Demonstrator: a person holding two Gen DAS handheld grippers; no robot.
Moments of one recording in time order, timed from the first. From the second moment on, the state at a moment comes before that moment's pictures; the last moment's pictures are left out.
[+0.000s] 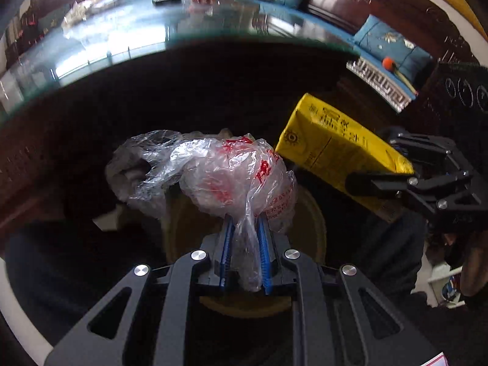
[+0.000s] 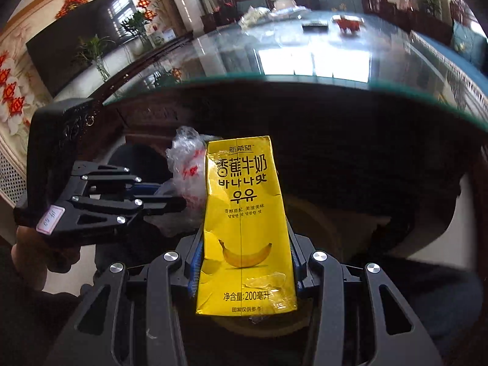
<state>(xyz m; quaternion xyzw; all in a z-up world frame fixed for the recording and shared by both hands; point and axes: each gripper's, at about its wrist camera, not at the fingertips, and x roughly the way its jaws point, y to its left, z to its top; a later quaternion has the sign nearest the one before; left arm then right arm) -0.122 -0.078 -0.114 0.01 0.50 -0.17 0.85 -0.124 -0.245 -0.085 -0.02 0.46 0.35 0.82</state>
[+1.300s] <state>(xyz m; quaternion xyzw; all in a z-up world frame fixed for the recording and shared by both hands) -0.103 -0.080 -0.191 0.03 0.58 -0.14 0.80 -0.120 -0.240 -0.133 -0.01 0.51 0.34 0.79</state>
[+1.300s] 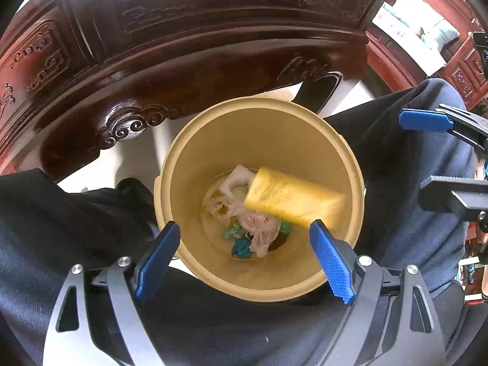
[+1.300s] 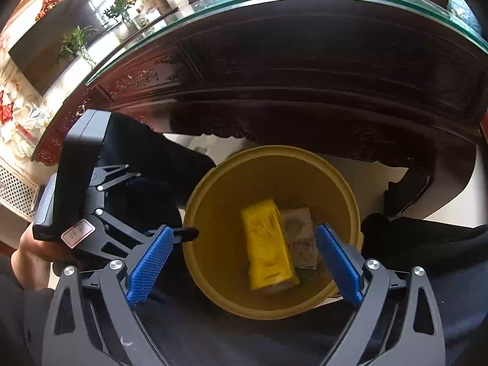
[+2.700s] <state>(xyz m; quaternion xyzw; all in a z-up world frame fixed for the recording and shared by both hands) -0.039 -0.076 -0.088 0.04 0.48 -0.15 0.86 -0.058 -0.241 -0.057 0.02 0.45 0.37 0.81</state>
